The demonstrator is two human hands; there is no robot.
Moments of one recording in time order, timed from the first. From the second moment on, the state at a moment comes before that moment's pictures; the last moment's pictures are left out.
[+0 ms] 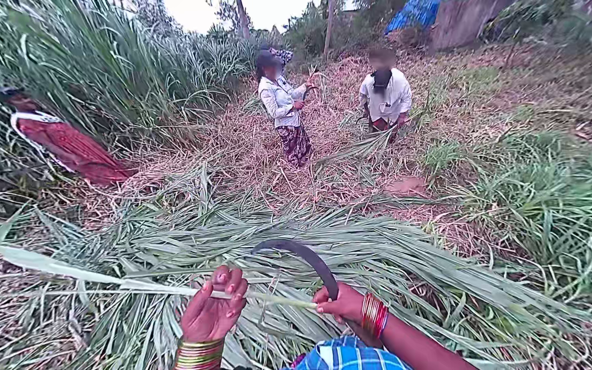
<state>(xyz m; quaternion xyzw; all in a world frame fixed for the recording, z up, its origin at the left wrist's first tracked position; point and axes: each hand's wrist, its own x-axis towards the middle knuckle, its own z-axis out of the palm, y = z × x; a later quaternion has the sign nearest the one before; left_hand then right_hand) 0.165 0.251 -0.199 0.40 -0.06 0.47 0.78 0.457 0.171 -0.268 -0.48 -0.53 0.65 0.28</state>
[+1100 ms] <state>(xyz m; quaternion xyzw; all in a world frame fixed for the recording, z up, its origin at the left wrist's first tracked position) 0.177 0.212 -0.214 0.48 0.46 0.45 0.60 0.419 0.182 -0.243 -0.61 -0.58 0.32 0.44</state>
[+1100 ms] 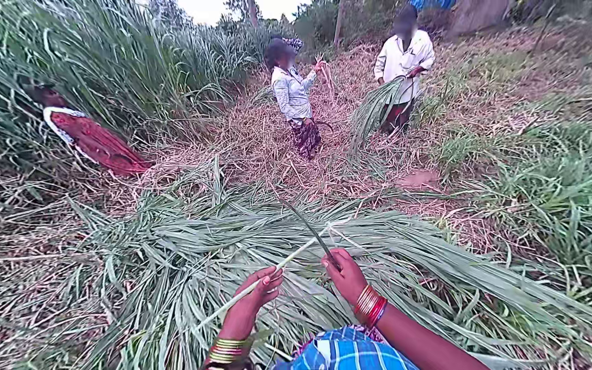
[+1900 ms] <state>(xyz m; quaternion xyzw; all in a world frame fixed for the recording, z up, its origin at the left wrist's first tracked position) 0.002 0.172 -0.236 0.29 0.58 0.50 0.58 0.307 0.186 -0.299 -0.66 -0.57 0.38 0.30</state>
